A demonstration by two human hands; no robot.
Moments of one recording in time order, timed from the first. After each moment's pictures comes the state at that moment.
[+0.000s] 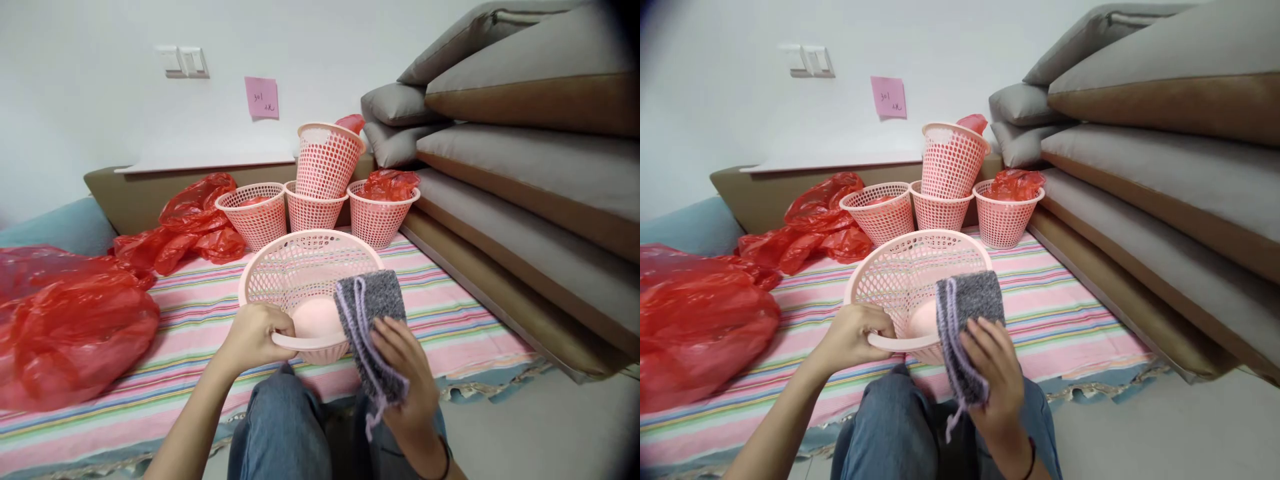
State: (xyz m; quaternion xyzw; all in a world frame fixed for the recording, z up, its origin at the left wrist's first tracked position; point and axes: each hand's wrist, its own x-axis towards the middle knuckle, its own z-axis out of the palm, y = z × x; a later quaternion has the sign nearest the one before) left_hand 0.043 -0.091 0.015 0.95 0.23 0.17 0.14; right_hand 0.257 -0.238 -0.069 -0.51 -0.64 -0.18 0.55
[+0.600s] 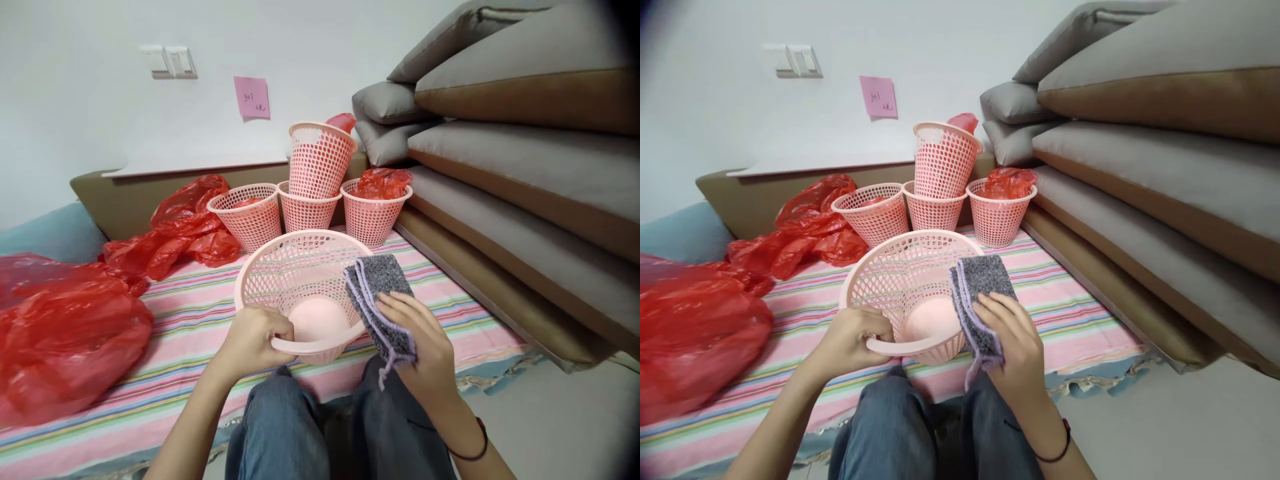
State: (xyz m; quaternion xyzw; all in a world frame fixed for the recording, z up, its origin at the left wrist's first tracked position) left_hand 0.050 -0.096 0.018 0.96 0.22 0.15 0.13; right_hand 0.307 -0.232 -0.038 -0.53 -0.67 -0.16 0.49
